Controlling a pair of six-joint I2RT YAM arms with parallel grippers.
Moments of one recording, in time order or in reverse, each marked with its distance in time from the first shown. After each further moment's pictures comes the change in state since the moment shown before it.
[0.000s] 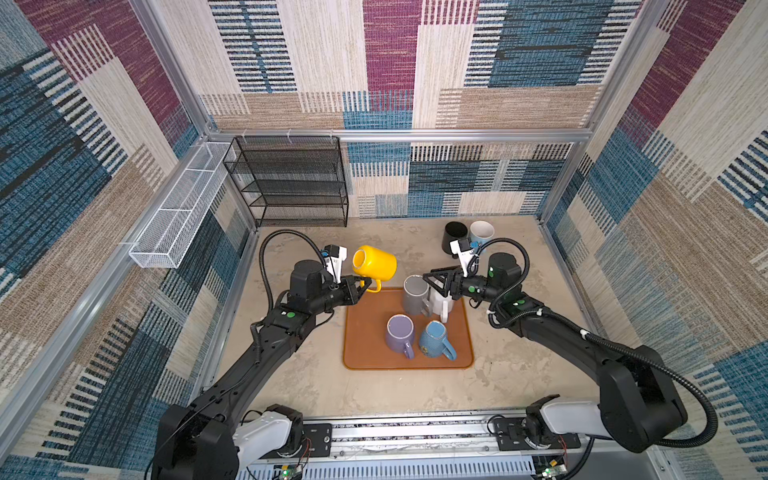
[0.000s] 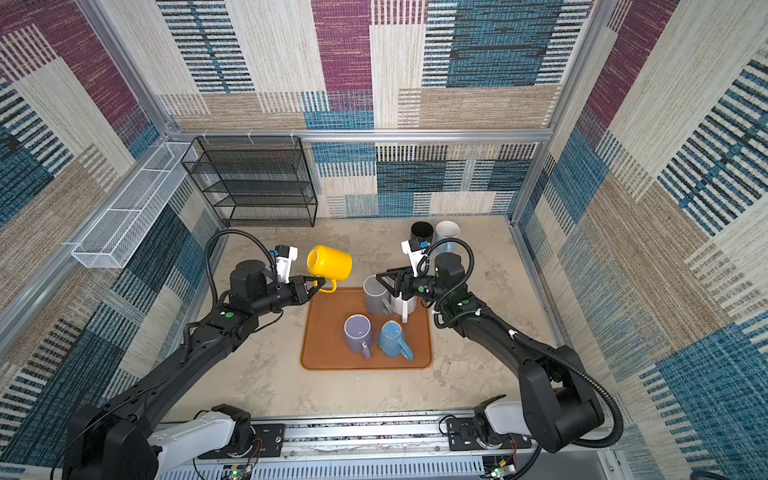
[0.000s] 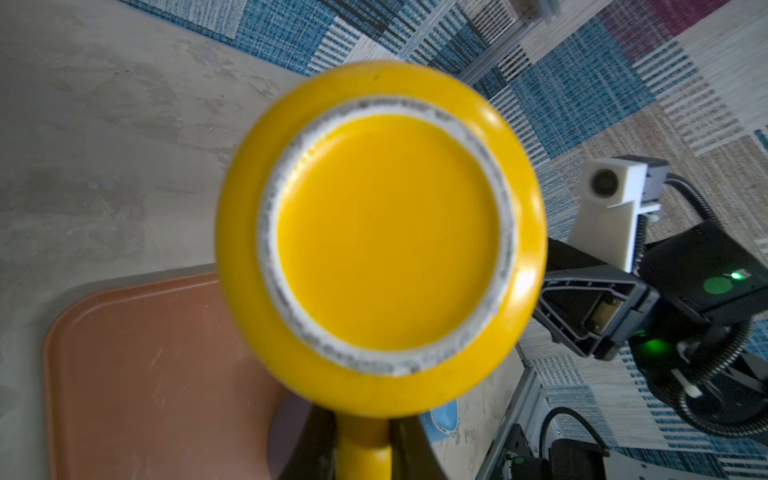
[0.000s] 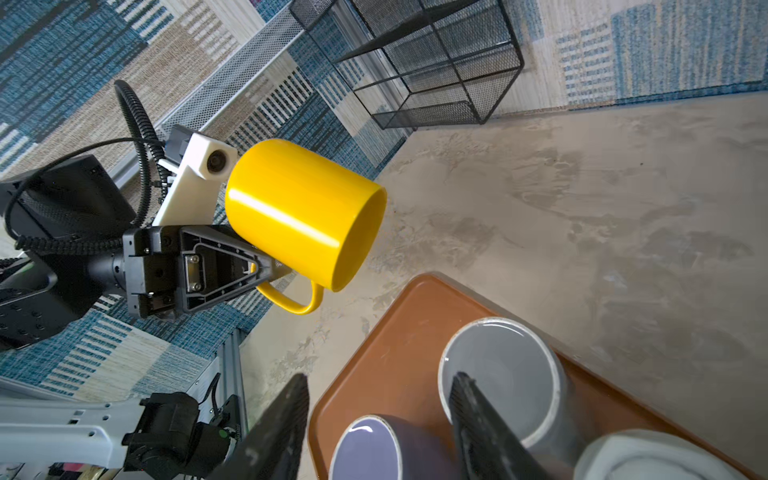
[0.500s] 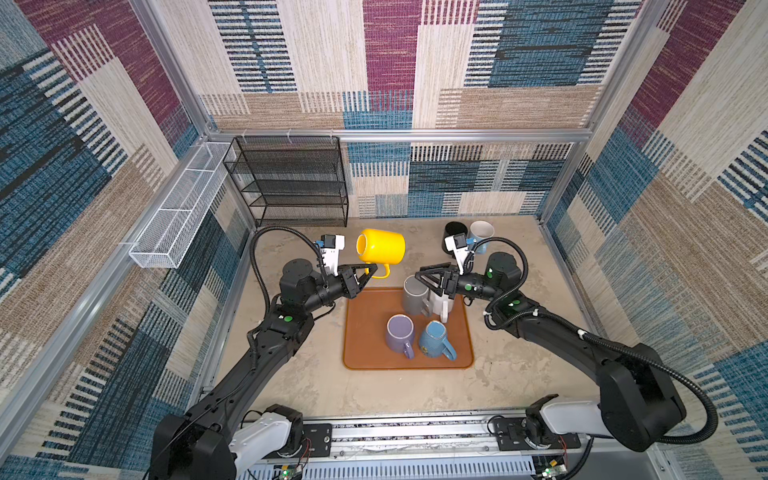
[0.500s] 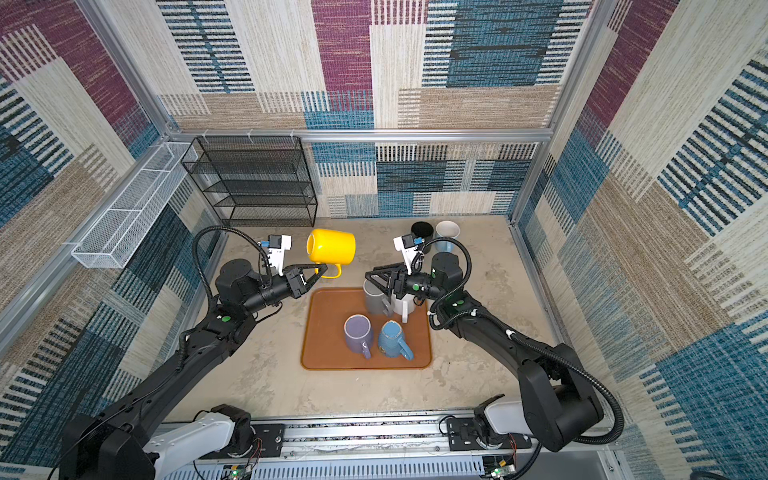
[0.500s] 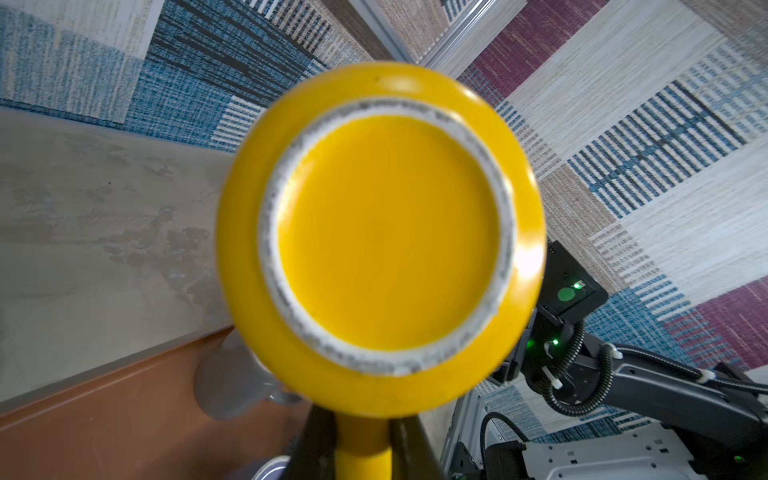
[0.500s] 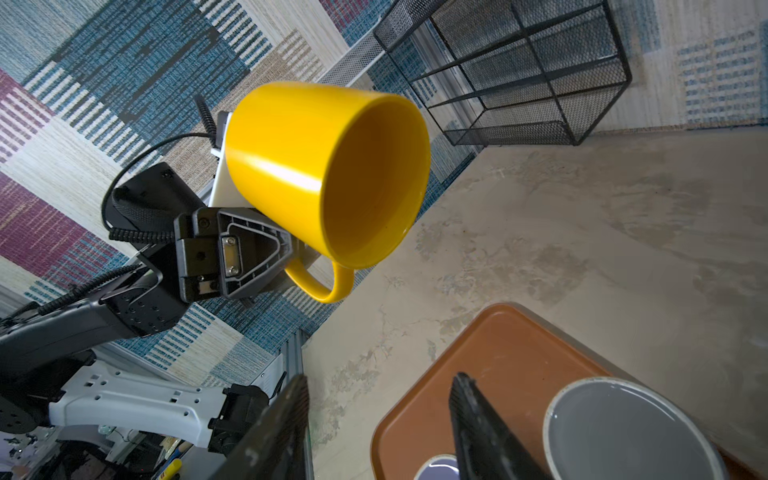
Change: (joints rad) left arm 0.002 -0.031 -0.022 0.299 0.134 -0.111; right arm 0.054 0.004 0.023 0.159 -0.089 0.136
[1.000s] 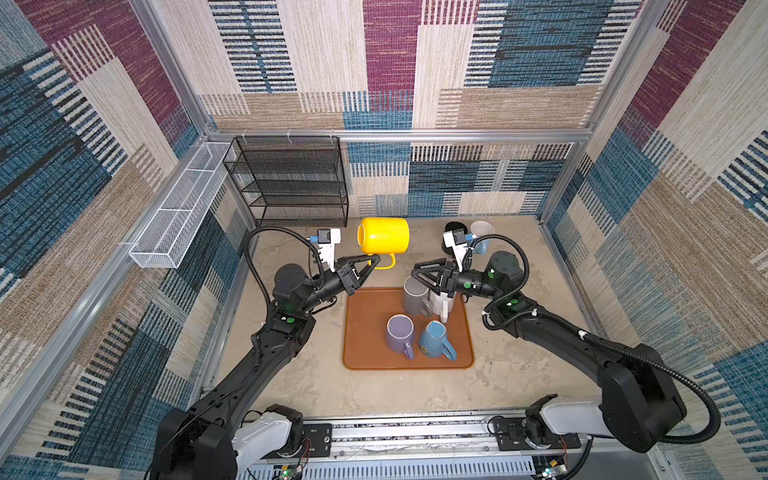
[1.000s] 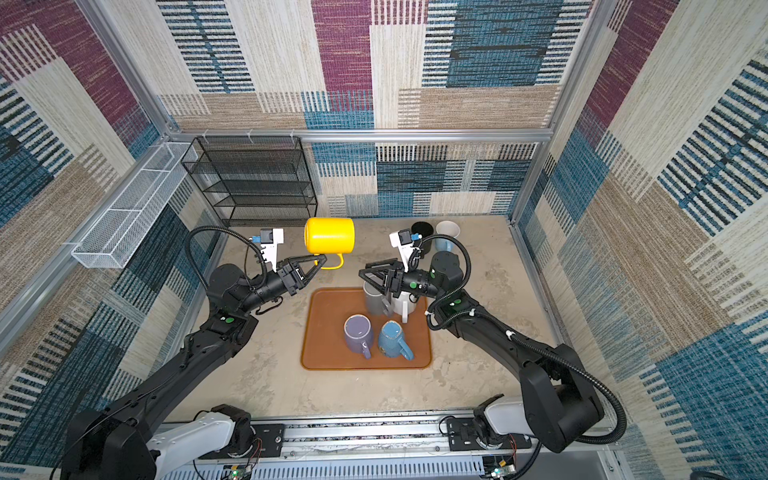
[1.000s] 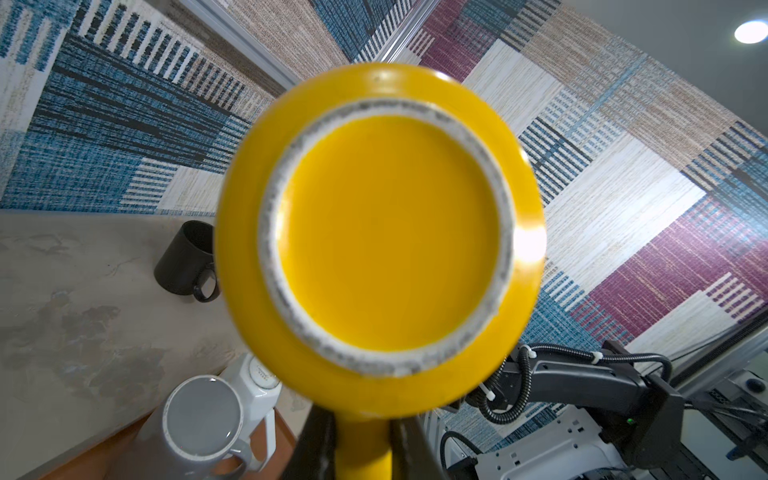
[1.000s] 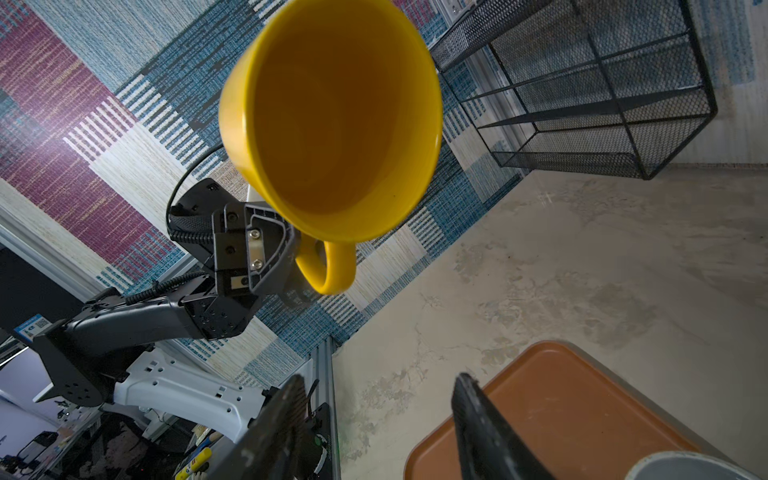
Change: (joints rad) left arm 0.000 0.025 -0.032 0.343 0.079 -0.138; right arm 0.037 0.000 0.028 0.100 -0.040 0.065
